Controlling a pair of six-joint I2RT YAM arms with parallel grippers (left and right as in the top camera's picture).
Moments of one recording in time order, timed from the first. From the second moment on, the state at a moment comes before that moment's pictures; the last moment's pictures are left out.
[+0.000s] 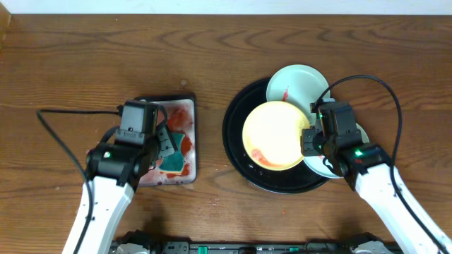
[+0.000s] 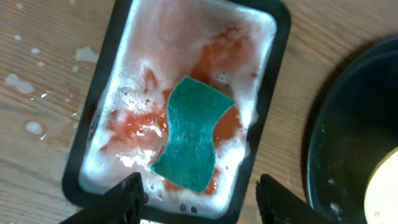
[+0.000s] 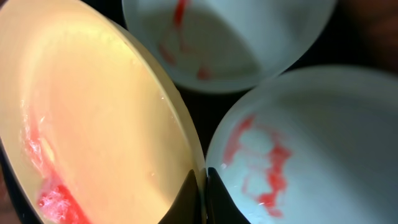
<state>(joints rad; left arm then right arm) -0.20 1.09 0.95 -0.95 -0.08 -0.54 0.33 1.22 0.77 -0.52 0.05 0.26</state>
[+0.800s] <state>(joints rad) -0.19 1.01 0.95 -1.01 -0.08 -0.54 0.93 1.09 0.77 -0.33 0.87 -0.15</state>
